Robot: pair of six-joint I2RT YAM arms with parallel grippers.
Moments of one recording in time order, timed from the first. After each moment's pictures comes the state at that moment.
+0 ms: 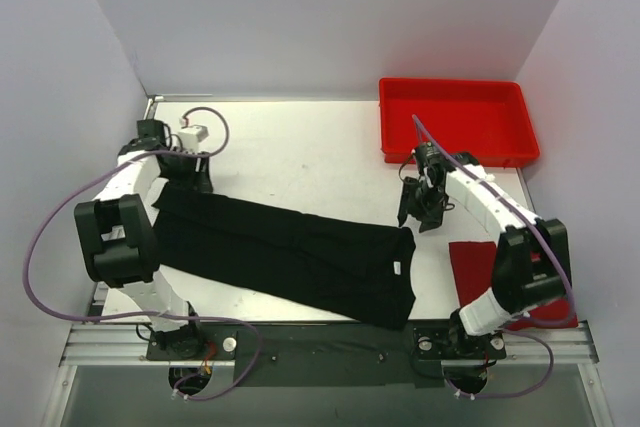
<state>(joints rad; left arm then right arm) 0.11 1.72 1.25 -0.65 0.46 0.35 0.27 1.49 1.06 -0.95 -0.03 0.48</state>
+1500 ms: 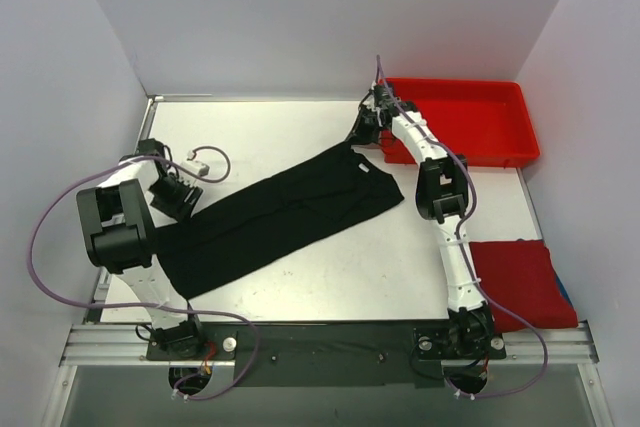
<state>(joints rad) 0.24 1.88 1.25 -0.77 0.13 0.73 0.27 2.62 2.36 -0.69 -0.33 0.54</state>
